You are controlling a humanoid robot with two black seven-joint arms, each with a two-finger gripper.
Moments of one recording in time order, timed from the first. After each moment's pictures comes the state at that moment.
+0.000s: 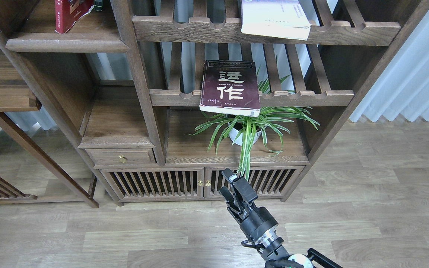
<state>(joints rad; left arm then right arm) -1.37 0.55 -0.80 -0.53 0.54 -0.49 0.05 0.01 0.01 0.84 1.03 0.30 0.58 0.07</state>
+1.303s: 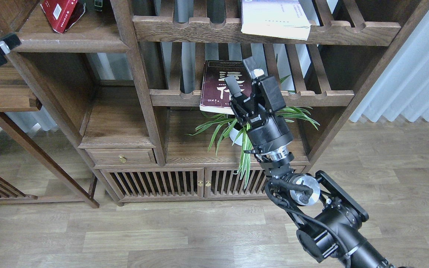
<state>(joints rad) -0.35 0.91 -1.22 -1.27 0.14 -0.49 0.12 0.35 0.01 1.05 1.34 0.30 0.37 0.07</state>
